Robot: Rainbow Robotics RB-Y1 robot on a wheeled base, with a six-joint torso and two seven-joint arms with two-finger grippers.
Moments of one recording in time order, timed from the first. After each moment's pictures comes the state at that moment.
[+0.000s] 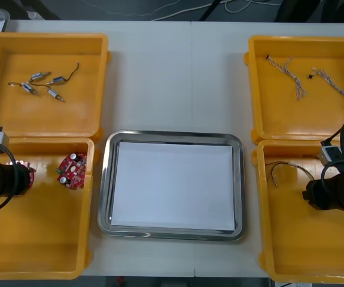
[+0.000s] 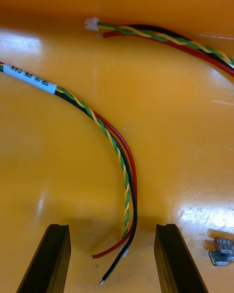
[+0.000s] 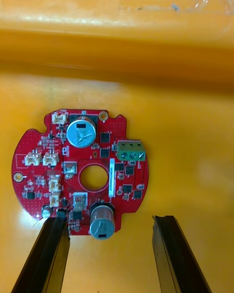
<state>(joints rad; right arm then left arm) 0.05 -0.78 0.04 -1.98 -0.68 1.34 1.37 0.08 0.70 0.07 -2.10 0.48 1.43 -1.17</state>
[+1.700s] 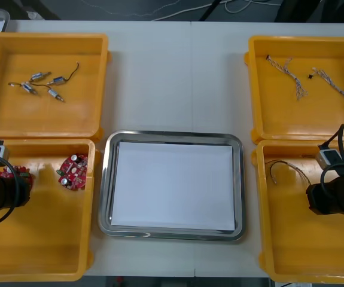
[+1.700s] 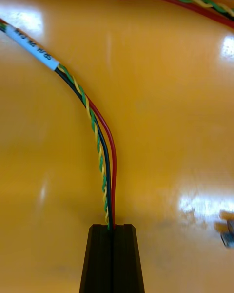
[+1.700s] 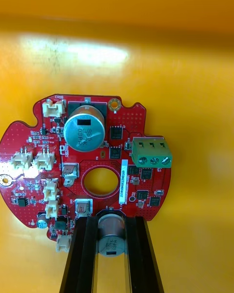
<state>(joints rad) 0.05 -0.78 0.03 -2.02 -0.70 1.43 1.37 0.15 0.70 0.05 -2.07 0.46 1.35 -1.17</state>
